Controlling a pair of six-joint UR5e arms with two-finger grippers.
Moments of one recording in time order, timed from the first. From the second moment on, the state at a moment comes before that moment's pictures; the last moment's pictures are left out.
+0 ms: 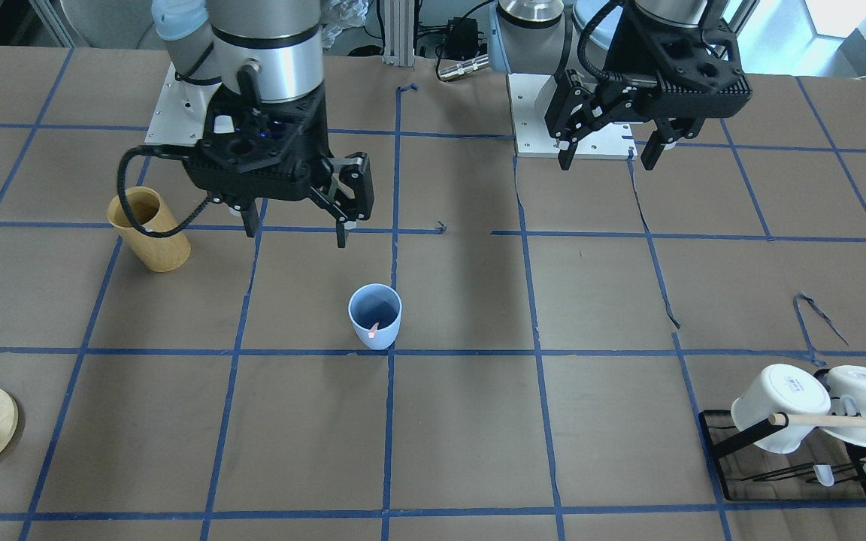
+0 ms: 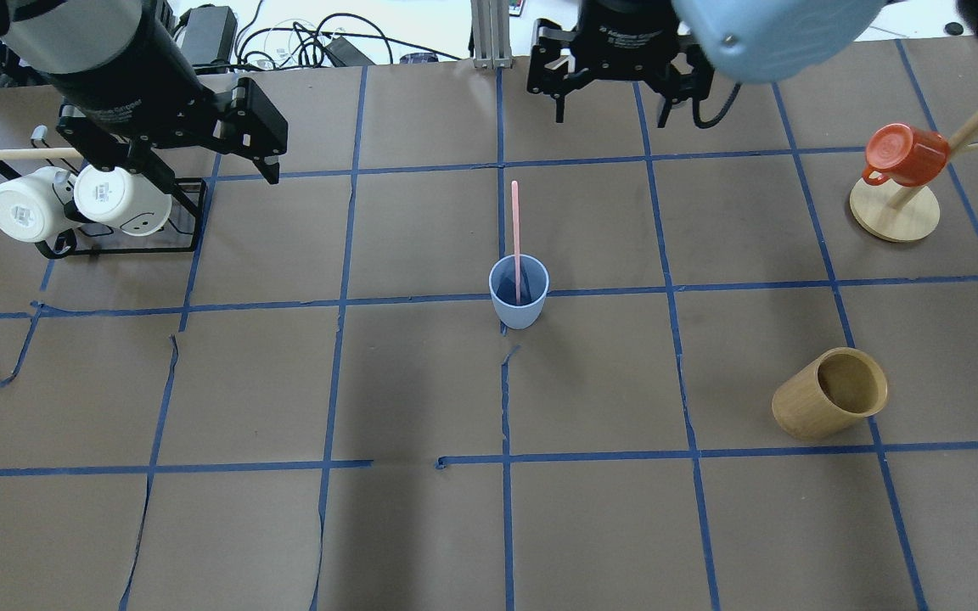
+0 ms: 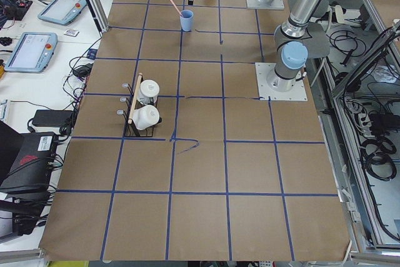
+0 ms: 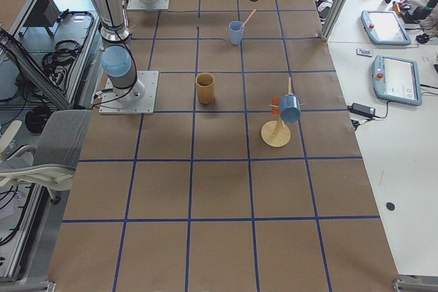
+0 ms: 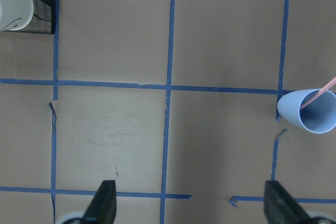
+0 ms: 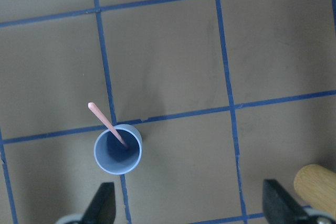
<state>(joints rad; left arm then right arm) -1.60 -1.51 -1.51 -1.59 1.57 -0.08 1.78 -1.39 1.28 -1.54 -1.61 0.32</state>
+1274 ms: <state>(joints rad) -1.60 -1.53 -1.51 -1.58 1.58 -0.07 1.62 -1.55 1.46 -1.57 -1.56 -0.11</state>
